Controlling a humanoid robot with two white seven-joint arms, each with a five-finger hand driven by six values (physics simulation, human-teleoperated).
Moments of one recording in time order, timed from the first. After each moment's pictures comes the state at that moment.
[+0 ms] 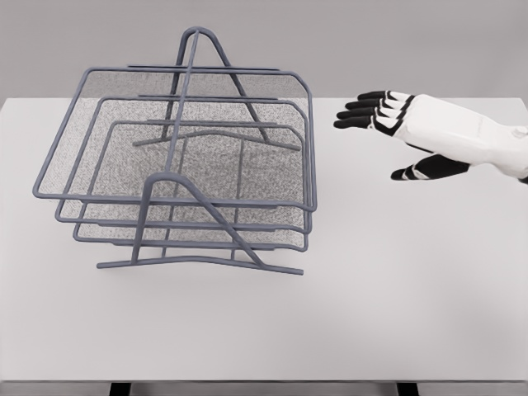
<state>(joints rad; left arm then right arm) 0.03 0.00 -0.14 -0.08 0.08 0.11 -0.10 -0.43 -0.79 0.23 -1.75 0.08 -0.61 0.61</state>
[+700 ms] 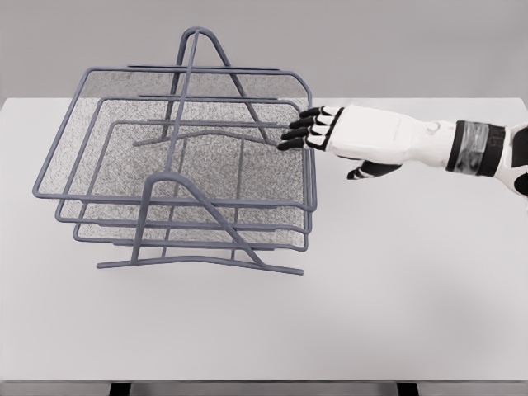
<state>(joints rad) 0.03 0.00 -0.14 -0.08 0.08 0.11 -0.10 -0.66 -0.68 0.52 -1.65 0.31 -0.61 0.61</state>
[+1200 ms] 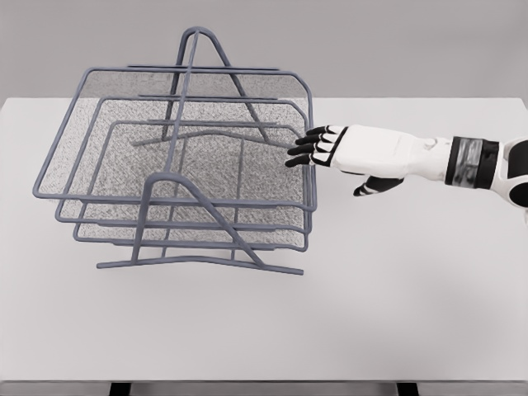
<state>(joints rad) 0.03 0.00 -0.14 -0.08 0.08 0.11 -0.10 -0.63 -0.72 0.56 -1.63 0.31 -0.61 0.61</state>
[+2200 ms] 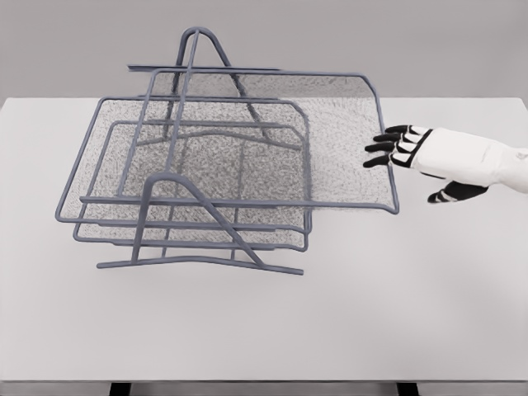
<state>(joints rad) 0.03 0.00 -0.14 -0.08 0.08 0.11 -0.10 -0.42 -0.94 0.32 -1.69 0.24 -0.60 0.61</state>
